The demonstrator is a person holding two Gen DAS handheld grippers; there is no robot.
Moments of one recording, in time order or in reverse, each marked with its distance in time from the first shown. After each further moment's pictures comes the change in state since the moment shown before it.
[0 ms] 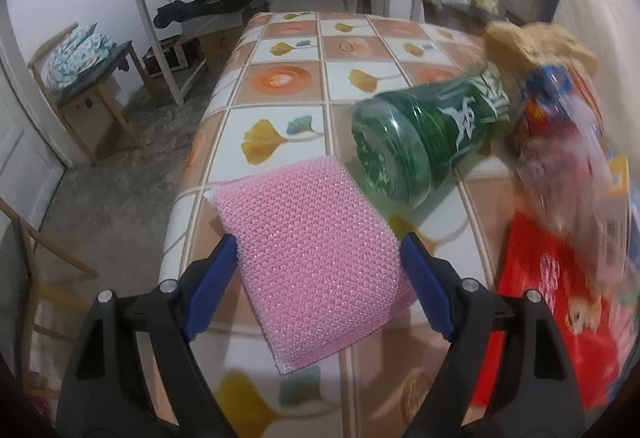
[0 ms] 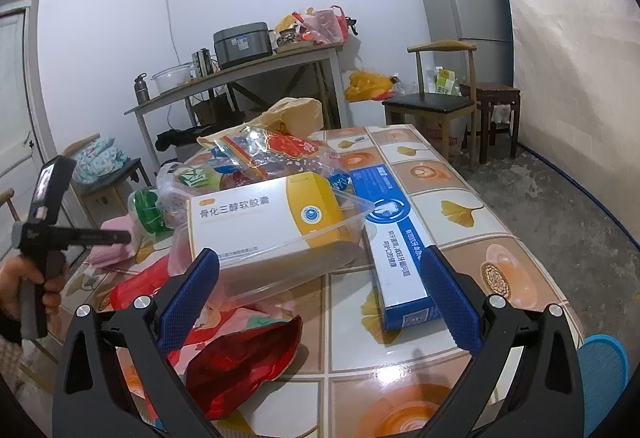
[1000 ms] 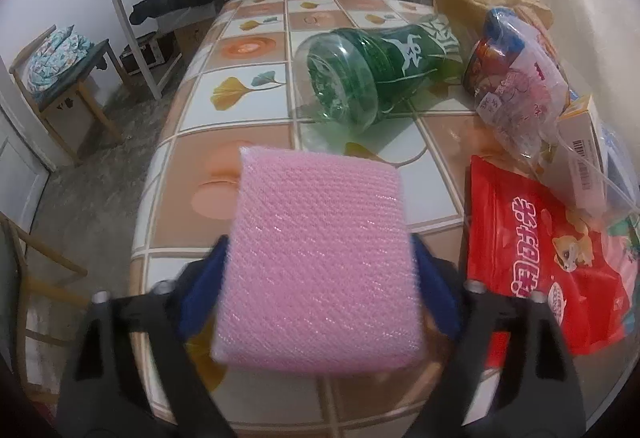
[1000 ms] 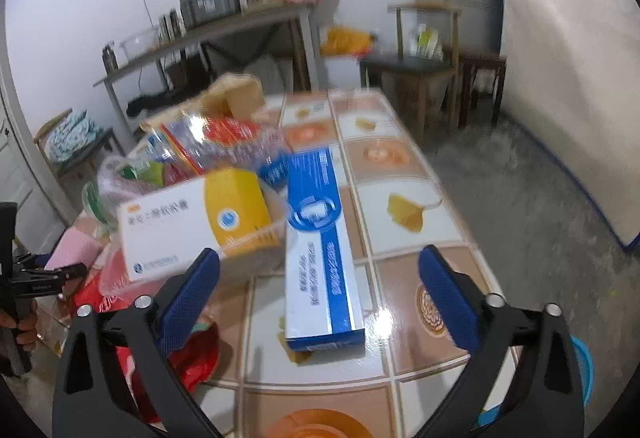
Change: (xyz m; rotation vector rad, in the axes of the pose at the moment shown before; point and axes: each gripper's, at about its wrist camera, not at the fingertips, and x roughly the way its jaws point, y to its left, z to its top) left arm -0.011 -0.013 -0.040 0.050 0.022 -0.063; right arm 0.041 -0.055 0.040 0.014 0.284 -0.072
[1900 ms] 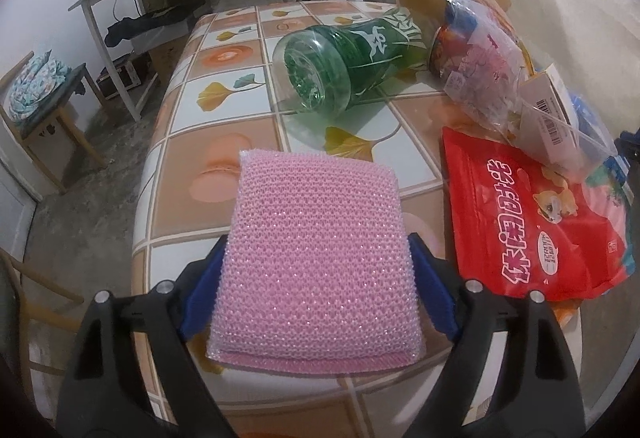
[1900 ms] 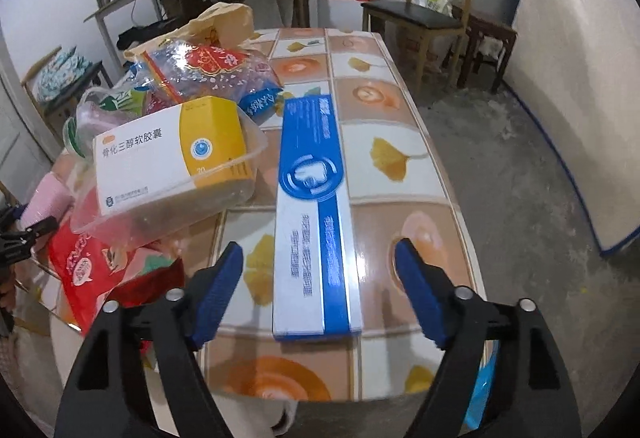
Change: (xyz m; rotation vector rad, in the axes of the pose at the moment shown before) left arm -0.013 0.000 -0.019 0.099 -0.028 -0.075; right arm 0.003 0.008 -0.001 -0.142 0.158 -0.081
